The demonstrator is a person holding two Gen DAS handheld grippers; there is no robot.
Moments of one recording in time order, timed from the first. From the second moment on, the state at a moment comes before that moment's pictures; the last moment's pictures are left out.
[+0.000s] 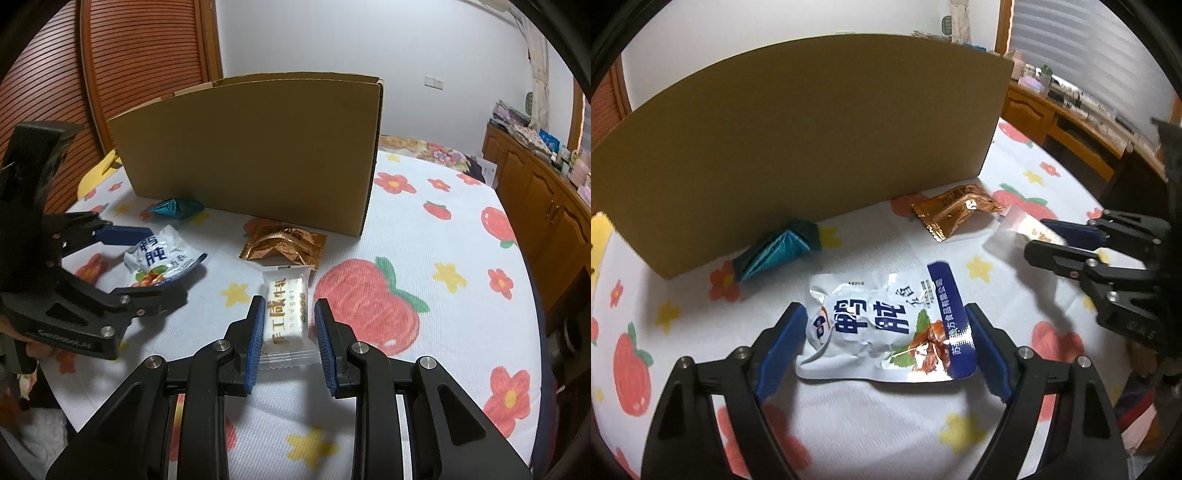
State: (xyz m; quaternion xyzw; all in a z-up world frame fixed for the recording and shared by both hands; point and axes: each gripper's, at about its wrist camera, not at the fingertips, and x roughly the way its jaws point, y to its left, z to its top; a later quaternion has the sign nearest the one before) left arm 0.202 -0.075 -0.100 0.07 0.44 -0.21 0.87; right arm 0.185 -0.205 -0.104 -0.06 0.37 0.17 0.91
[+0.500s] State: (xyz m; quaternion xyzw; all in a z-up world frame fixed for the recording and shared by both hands) left arm 0.179 -0.060 -0.082 0.05 0.40 -0.21 0.89; right arm 0.186 -0.205 -0.105 -0.06 0.38 0.17 0.91
